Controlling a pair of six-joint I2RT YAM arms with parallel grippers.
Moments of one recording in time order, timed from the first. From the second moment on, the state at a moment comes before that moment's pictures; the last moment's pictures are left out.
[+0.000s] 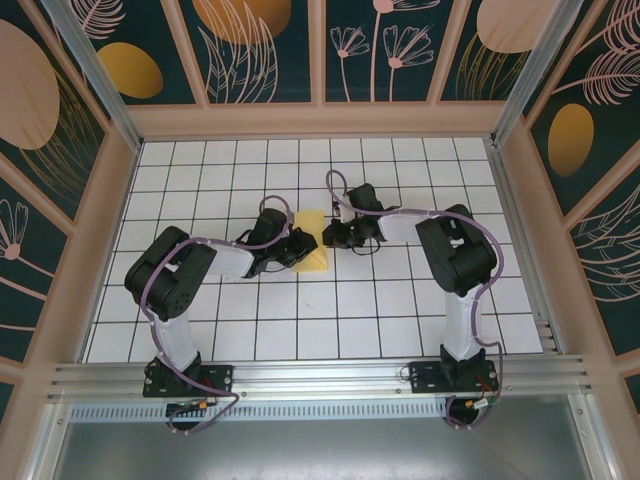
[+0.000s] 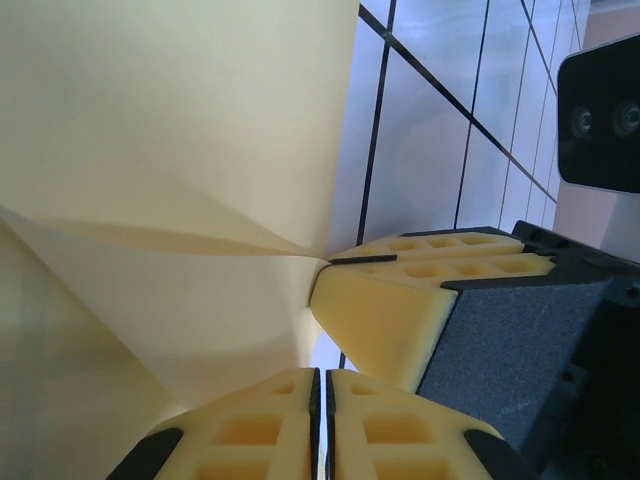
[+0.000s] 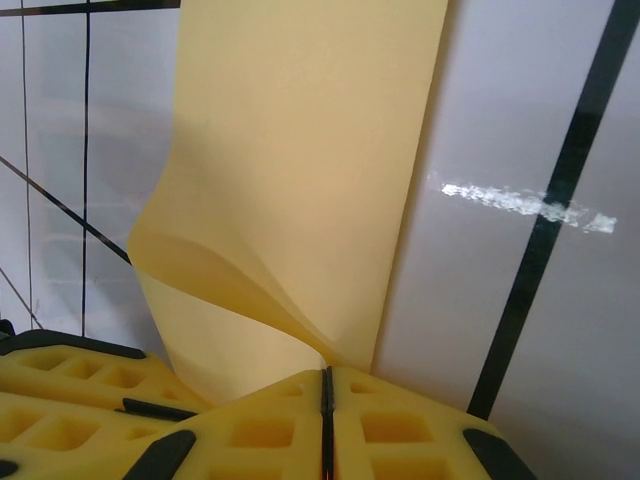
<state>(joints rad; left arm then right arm) -0.57 1.85 0.78 0.40 0.40 -1.12 0.53 2.00 1.14 -0.12 -0.55 0.49</state>
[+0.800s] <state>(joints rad) -0.57 1.86 0.78 0.38 0.39 -1.11 0.53 2.01 1.16 -0.12 -0.55 0.49</state>
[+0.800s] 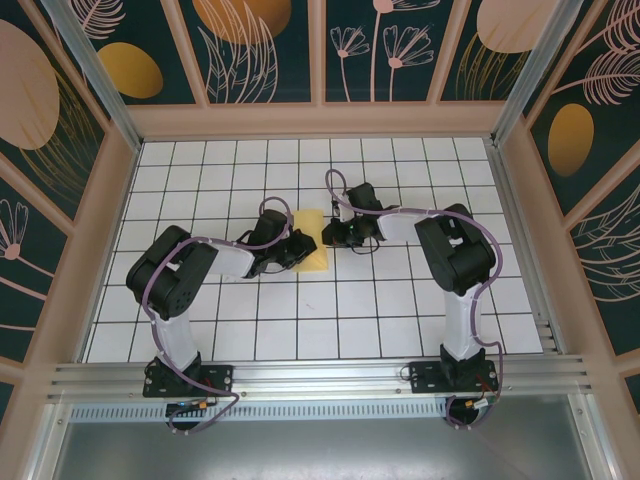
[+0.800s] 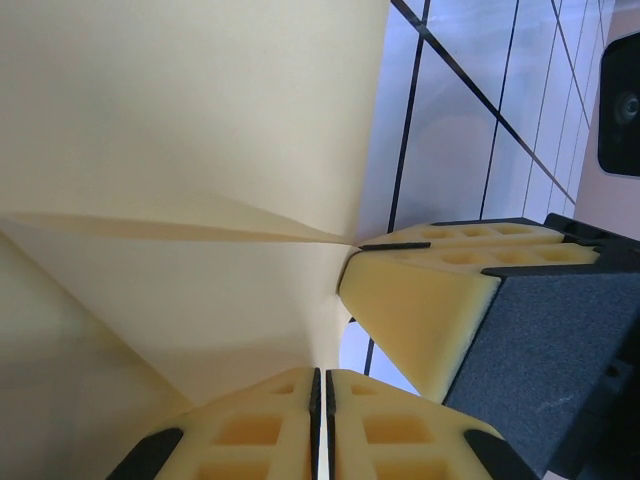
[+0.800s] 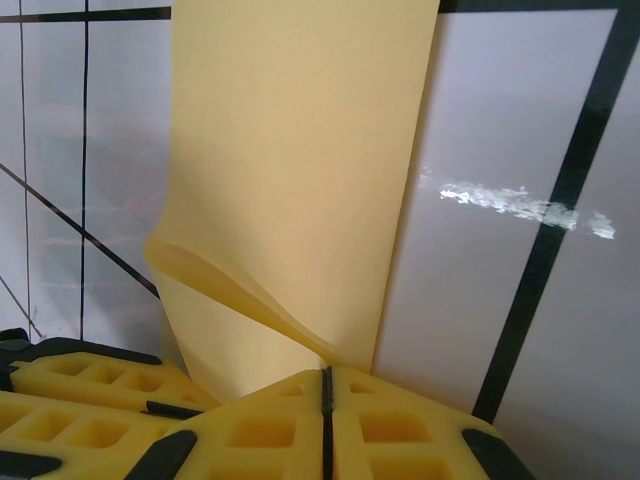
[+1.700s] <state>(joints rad) -0.57 1.89 0.78 0.38 0.39 -1.11 0.53 2.02 1.16 -0.12 -0.53 0.49</state>
